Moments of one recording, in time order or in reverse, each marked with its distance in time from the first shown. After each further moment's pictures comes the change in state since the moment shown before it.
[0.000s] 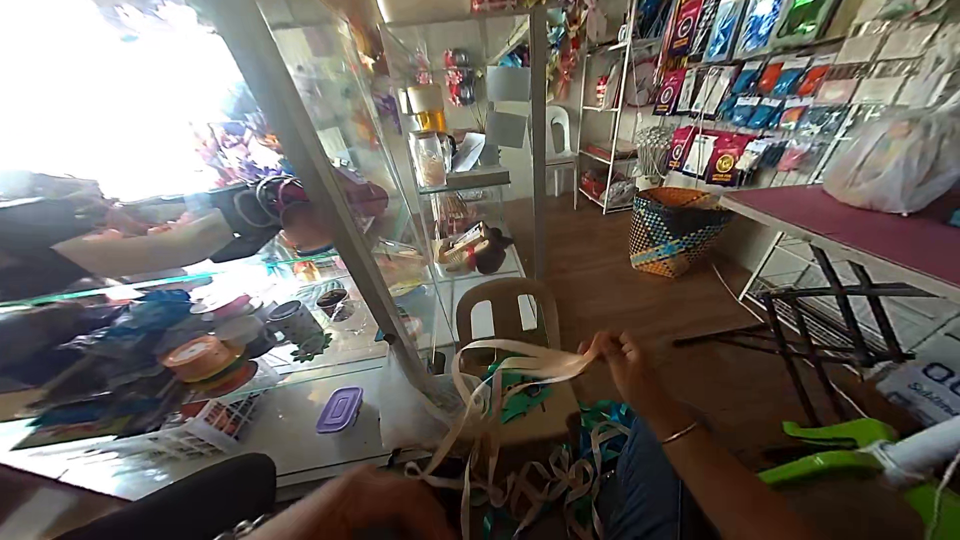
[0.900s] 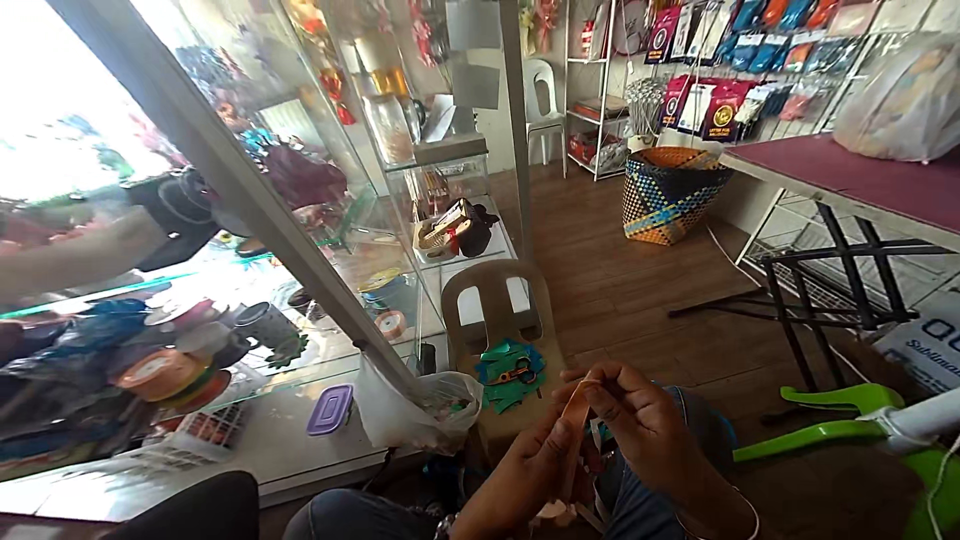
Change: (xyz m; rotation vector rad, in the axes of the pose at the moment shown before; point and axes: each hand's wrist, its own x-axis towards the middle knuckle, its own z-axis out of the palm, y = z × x) left_hand 0.142 -0.089 0.113 -0.754 0.157 -0.102; right_hand -0.067 -0.085 0.030 0.207 -0.107 -0.175
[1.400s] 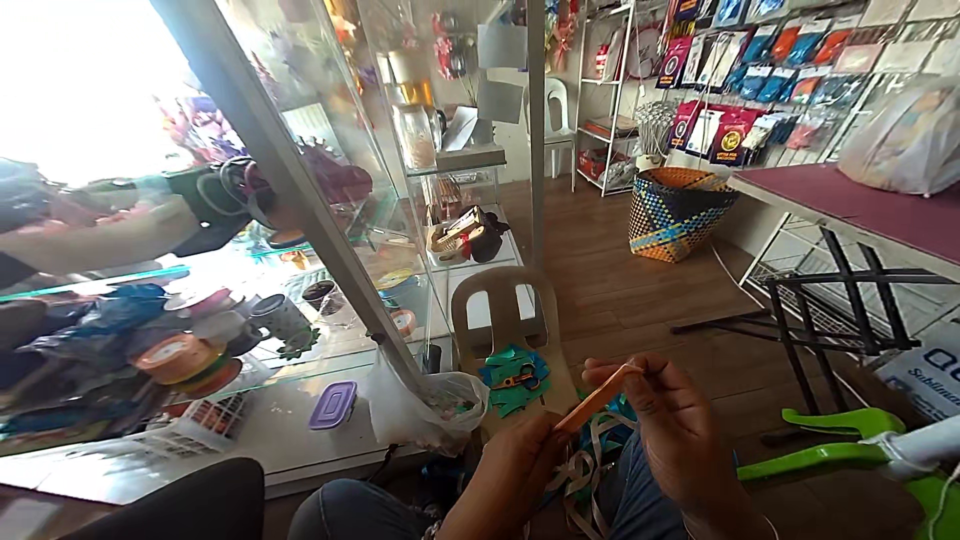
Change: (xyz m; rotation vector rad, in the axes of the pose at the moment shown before) left_hand -0.019 0.008 -0.017 0.798 0.232 0.229; right_hand 0.005 -0.021 0.010 0.114 0.128 -0.157
